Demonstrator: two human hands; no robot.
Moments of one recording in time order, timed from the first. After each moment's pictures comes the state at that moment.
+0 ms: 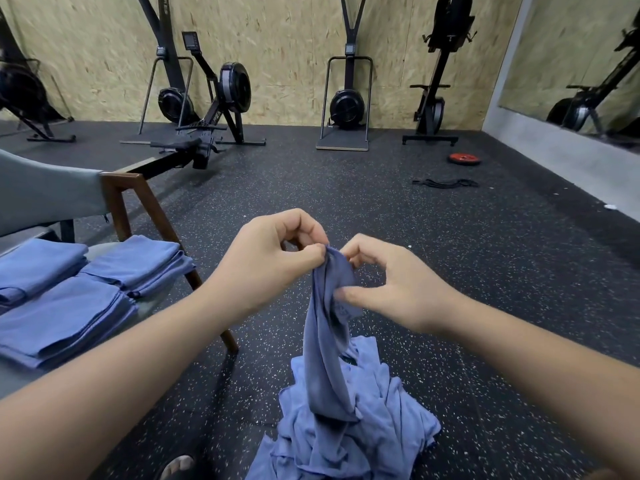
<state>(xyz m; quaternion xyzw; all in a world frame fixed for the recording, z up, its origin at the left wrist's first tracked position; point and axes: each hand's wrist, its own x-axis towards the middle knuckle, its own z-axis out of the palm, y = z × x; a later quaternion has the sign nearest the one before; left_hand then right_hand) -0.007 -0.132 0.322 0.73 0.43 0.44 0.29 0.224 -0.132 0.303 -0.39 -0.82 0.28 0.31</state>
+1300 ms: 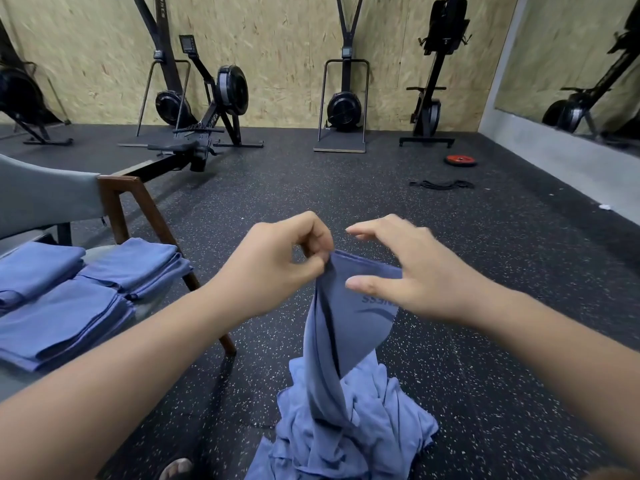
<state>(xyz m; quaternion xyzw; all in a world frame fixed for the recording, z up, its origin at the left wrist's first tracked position) -0.001 -0.138 0.330 0.82 0.41 0.38 0.11 0.254 -0.129 0.322 -0.45 -0.86 0.06 0.23</state>
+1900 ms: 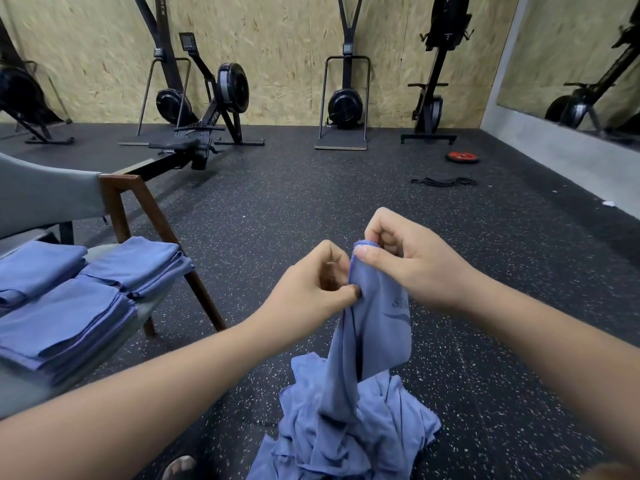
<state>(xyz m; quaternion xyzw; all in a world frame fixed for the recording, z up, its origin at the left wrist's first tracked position) 0.032 -0.130 0.267 0.71 0.42 0.41 0.38 0.246 -0.118 0.311 -0.39 -0.81 0.25 0.37</state>
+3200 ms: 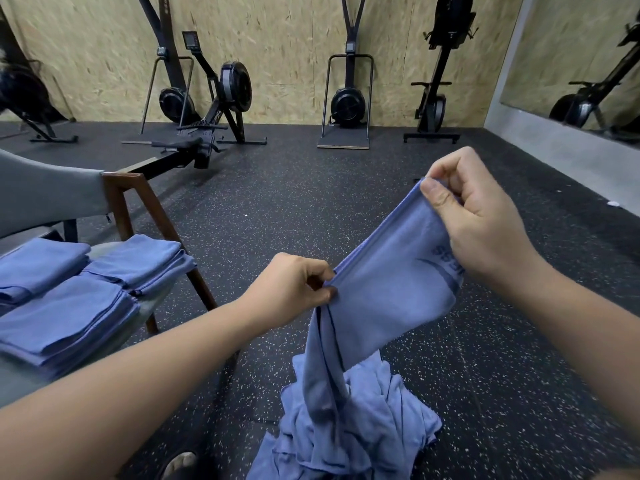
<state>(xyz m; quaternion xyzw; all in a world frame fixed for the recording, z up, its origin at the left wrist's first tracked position) -0.001 -0.089 0.251 0.84 0.45 0.29 0.11 0.277 -0.125 0.349 -0.44 -0.73 0.10 0.51</state>
